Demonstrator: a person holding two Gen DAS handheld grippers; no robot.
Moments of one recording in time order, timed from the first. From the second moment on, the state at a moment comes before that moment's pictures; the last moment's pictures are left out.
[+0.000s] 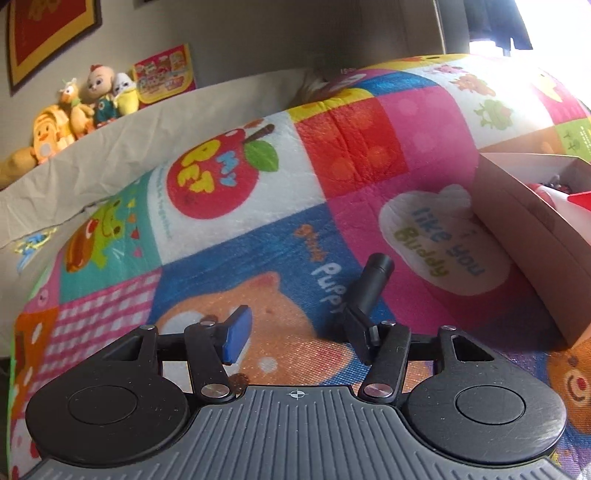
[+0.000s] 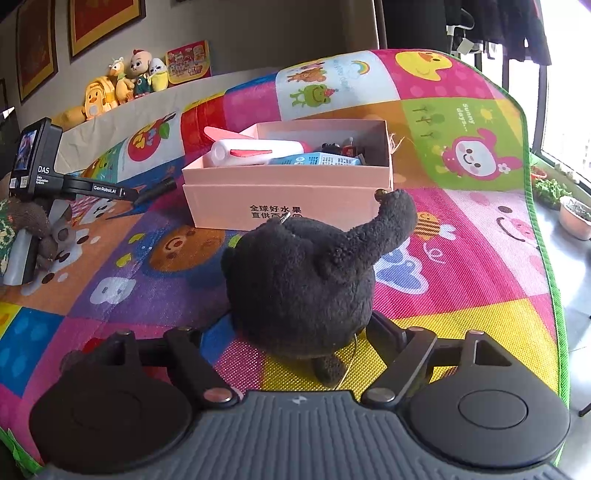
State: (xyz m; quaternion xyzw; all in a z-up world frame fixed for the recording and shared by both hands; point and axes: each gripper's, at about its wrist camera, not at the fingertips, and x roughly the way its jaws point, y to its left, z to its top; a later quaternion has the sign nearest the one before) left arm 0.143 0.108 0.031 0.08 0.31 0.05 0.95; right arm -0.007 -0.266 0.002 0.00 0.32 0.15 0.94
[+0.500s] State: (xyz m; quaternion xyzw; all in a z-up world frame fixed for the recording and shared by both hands) left arm 0.211 0.106 0.014 0.00 0.33 0.02 0.94; right arm -0.006 -0.264 0.001 0.00 0.32 0.15 0.94
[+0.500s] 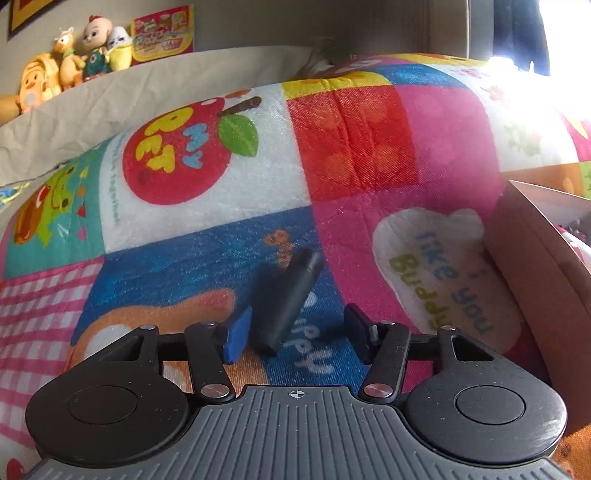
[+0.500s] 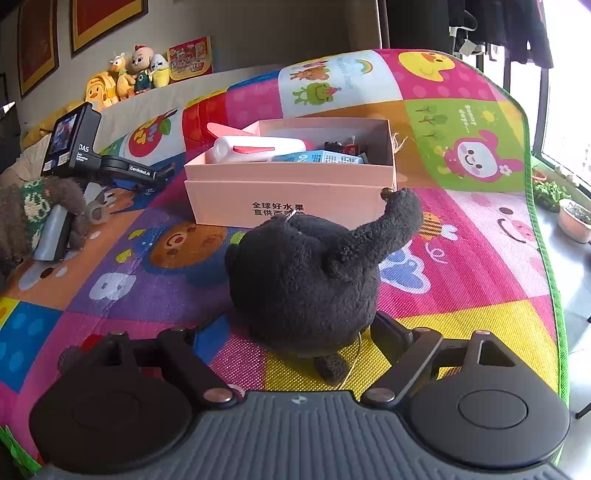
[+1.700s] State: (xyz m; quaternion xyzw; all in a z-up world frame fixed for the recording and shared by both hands) left arm 0.202 0.124 0.019 0.07 0.32 0.05 0.94; right arm -0.005 -0.255 0.000 -0.02 0.33 0.16 0.93
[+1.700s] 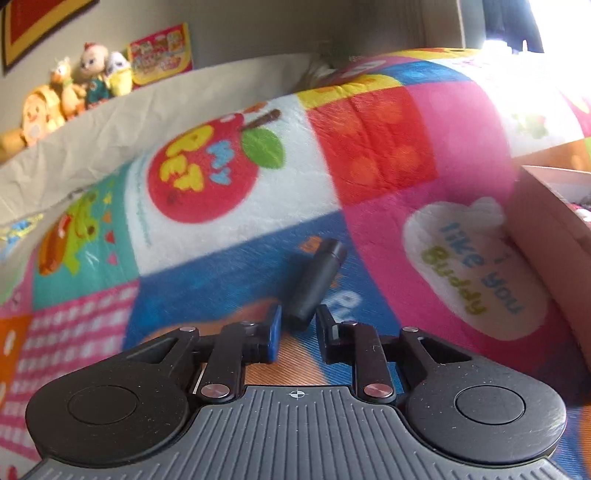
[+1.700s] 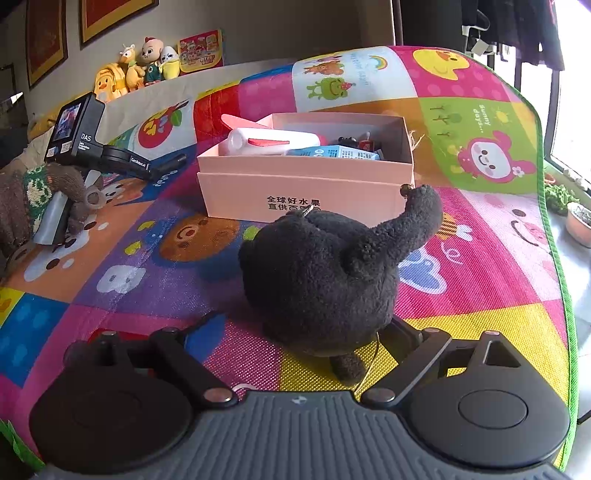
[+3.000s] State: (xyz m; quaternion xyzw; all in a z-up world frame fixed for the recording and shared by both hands) left arm -0.029 -0.013 0.027 0.07 0.34 -0.27 0.90; right arm 0.002 -0.256 0.028 -0.06 0.34 0.17 0.92
